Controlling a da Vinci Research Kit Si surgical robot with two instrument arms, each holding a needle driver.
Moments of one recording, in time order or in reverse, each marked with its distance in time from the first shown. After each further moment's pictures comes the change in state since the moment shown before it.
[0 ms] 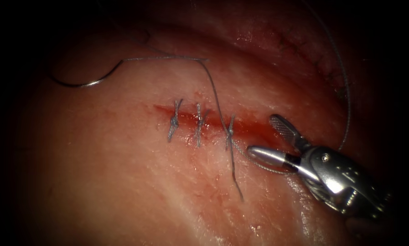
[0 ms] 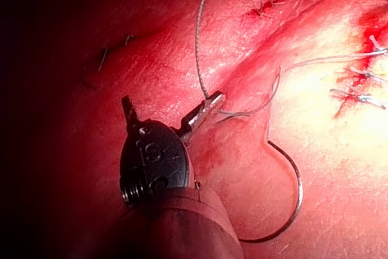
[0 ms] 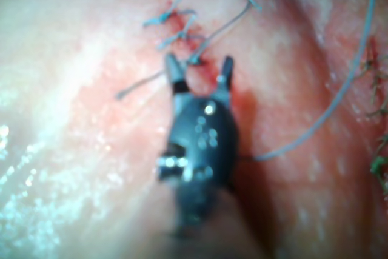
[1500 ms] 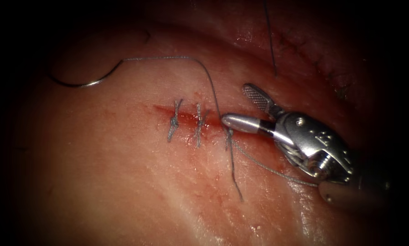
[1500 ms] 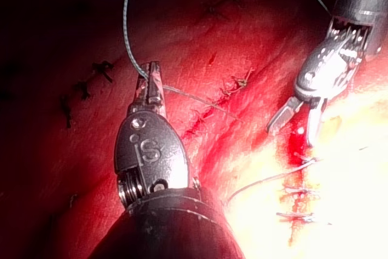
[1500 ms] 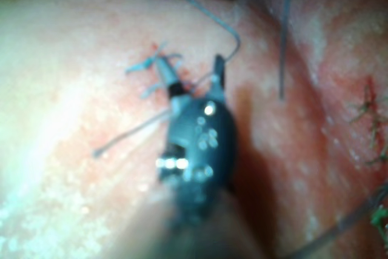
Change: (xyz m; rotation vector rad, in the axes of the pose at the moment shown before) right arm 0.001 0.003 0.002 -0.041 -0.003 0.028; left arm 0.010 0.014 0.017 -0.143 0.199 0.286
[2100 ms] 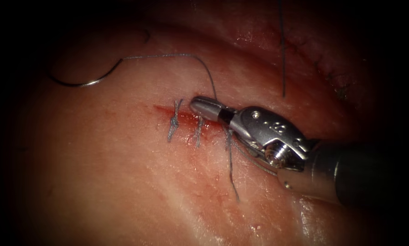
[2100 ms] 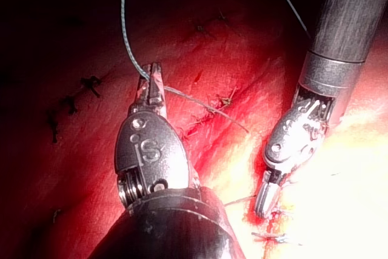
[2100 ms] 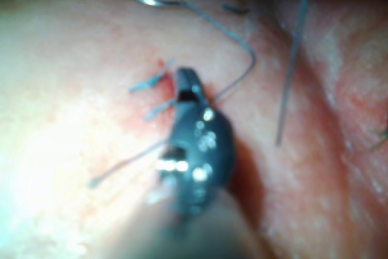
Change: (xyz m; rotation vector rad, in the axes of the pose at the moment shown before) right arm -0.004 -0.001 0.009 0.105 -0.041 0.082; left arm 0.004 0.004 0.000 -0.029 0.031 -0.041
